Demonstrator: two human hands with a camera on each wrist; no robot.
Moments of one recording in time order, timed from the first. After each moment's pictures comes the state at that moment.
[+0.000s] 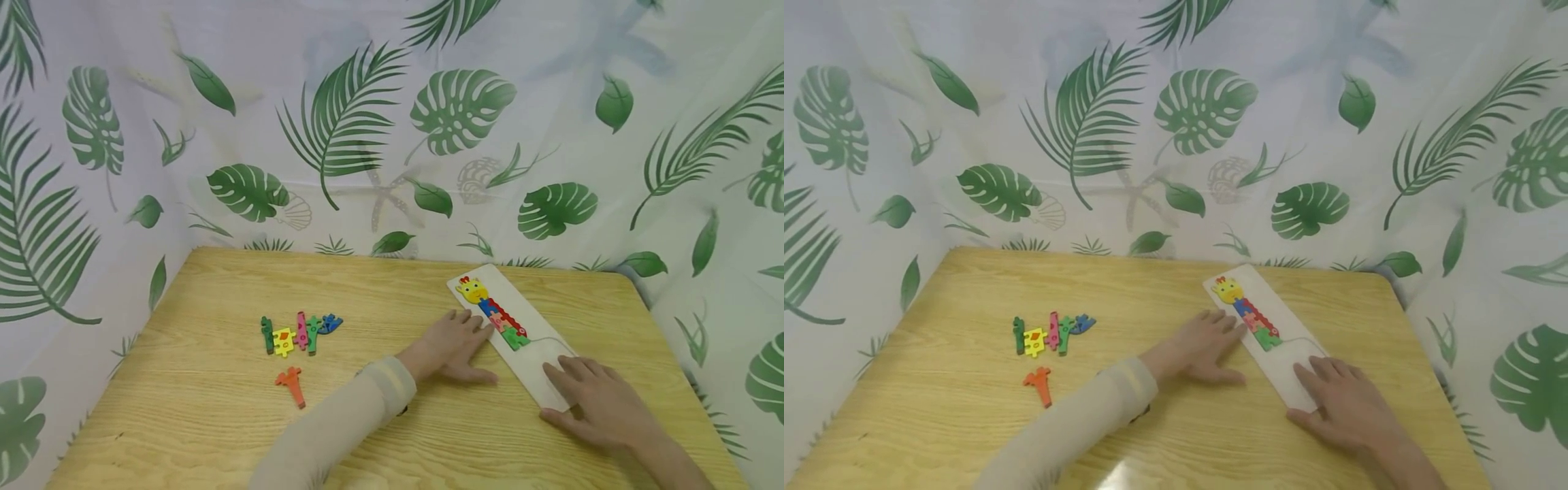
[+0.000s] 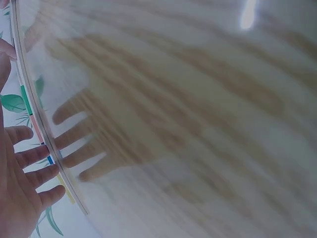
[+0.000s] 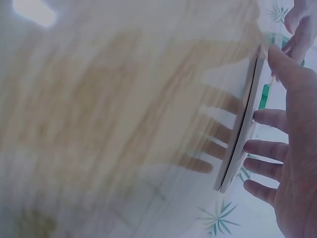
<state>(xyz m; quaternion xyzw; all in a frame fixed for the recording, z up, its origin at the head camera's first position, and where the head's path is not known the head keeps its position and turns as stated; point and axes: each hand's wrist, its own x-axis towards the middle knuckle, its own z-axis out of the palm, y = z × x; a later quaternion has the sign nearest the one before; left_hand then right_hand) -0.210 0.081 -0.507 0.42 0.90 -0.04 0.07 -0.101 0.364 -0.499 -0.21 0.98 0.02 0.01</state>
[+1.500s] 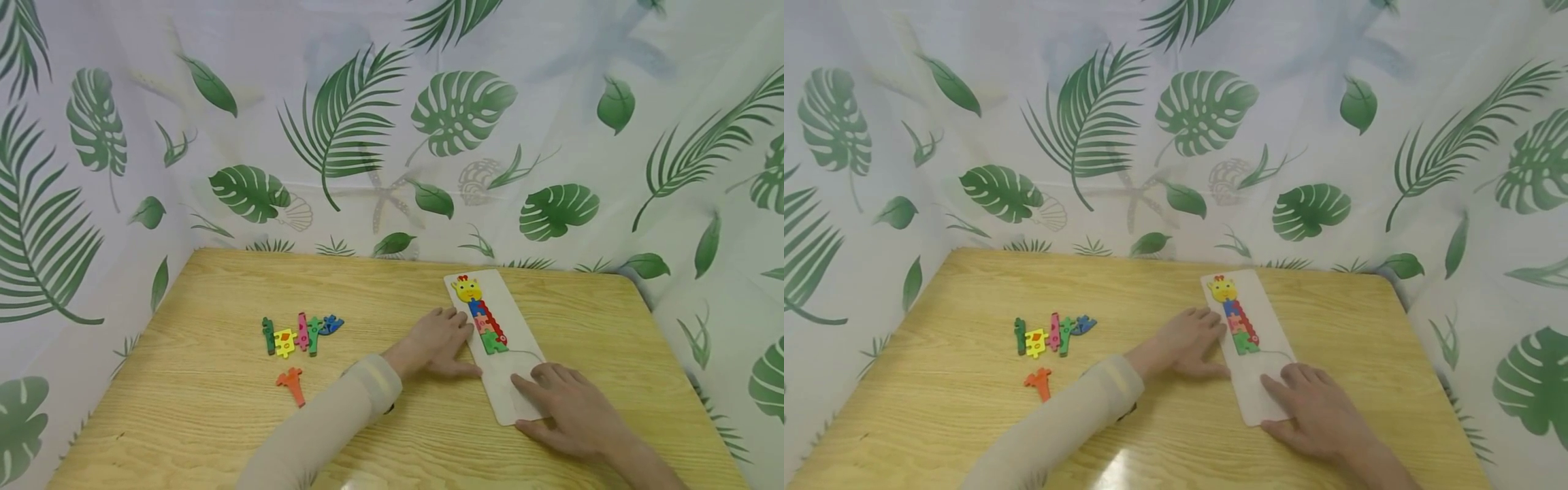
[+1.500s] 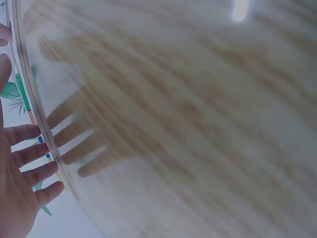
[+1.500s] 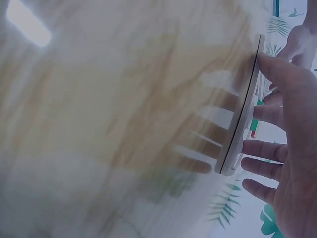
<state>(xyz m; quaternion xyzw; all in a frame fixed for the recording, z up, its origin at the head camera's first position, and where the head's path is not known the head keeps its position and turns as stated) -0.217 0.056 -0.507 0.41 0.91 -0.04 0.06 -0.096 0.320 -0.499 -0.27 0.96 0.02 0.00</state>
